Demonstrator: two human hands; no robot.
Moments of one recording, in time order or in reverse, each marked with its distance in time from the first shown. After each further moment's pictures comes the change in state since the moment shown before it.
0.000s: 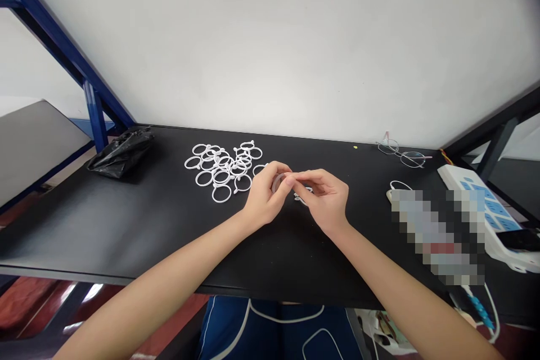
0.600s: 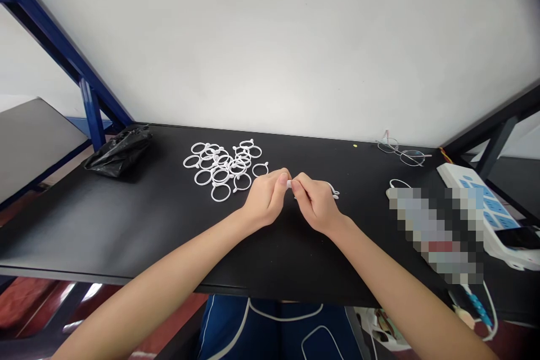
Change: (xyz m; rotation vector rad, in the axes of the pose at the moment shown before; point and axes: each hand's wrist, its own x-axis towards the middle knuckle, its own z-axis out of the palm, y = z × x) left_hand -0.002 -0.002 -0.001 0.138 -0.101 0.086; right_hand 0.004 0.000 -0.010 -0.531 -0.371 -0.272
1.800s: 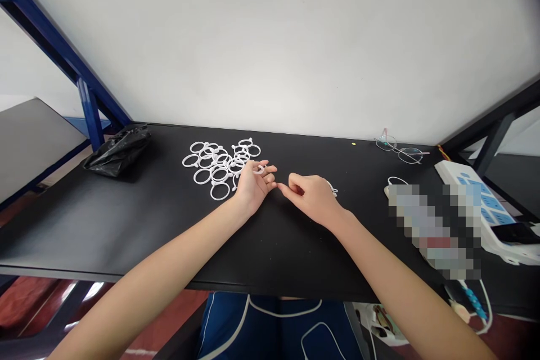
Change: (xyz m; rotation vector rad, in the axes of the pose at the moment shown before) left_hand 0.021 -0.017 -0.003 -1.204 0.374 -0.930; right_hand 0.002 0.007 0.000 -0.198 -0.206 0.223
